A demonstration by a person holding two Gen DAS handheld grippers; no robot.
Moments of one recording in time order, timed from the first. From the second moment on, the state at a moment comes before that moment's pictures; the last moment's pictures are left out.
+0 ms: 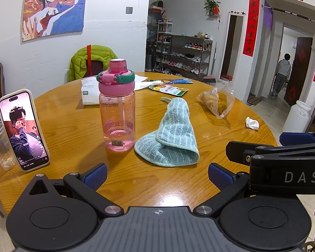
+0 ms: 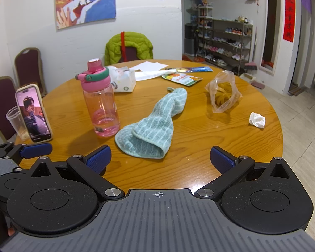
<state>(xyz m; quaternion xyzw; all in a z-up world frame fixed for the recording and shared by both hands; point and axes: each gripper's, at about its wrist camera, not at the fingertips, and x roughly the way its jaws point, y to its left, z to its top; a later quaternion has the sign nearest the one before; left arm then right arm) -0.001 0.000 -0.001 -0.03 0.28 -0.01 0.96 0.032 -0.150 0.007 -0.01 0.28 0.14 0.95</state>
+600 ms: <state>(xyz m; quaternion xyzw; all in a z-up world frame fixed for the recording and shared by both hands) 0.000 0.001 -0.002 -0.03 0.28 0.00 0.96 0.033 -0.148 0.005 -0.01 0.29 0.14 0.95</state>
